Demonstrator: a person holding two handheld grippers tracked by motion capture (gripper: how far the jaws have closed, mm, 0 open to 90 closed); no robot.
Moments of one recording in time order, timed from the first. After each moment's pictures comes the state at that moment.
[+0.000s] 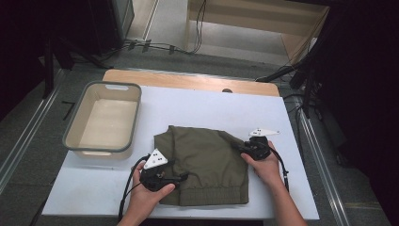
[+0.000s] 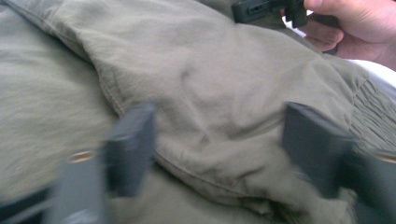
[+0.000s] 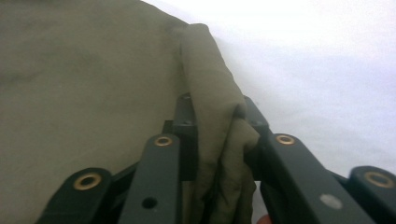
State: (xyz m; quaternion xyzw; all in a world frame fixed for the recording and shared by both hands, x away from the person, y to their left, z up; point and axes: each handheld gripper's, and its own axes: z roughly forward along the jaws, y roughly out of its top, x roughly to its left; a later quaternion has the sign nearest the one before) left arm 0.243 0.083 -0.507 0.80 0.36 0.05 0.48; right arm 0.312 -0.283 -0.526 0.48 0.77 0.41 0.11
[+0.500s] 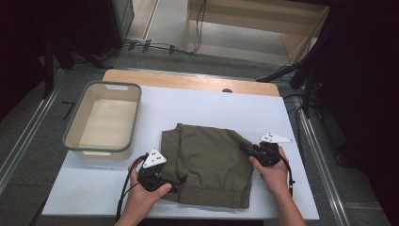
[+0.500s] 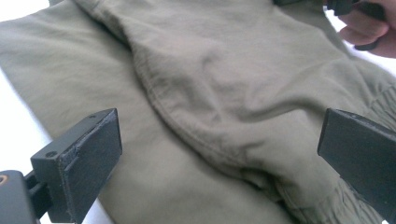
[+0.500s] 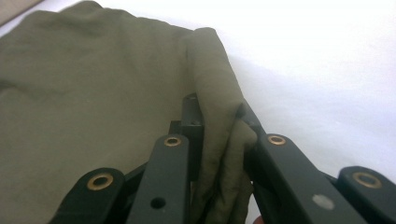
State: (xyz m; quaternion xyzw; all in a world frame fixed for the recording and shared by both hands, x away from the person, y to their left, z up) left arm 0.241 0.086 -0.499 0.80 0.37 0.05 0.46; right arm 0.279 -0.297 -0.507 0.50 0.74 0.43 0.16
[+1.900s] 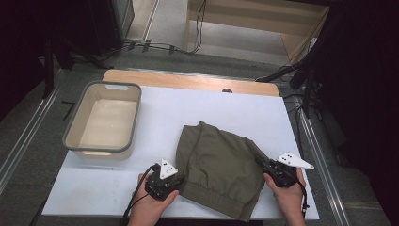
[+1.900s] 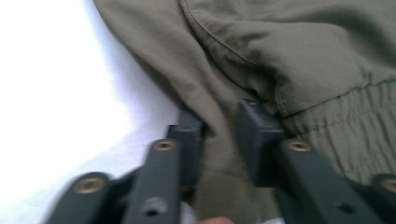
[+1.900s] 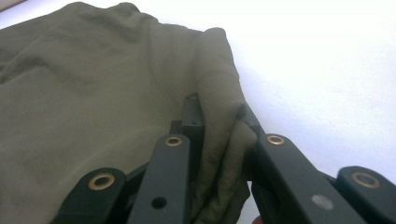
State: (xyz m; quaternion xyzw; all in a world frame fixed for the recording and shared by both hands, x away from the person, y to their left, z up) left arm 0.218 0.063 -0.510 0.84 0.38 0.09 0.38; right arm 0.214 -0.323 -0.509 0.51 0.71 0.43 0.24
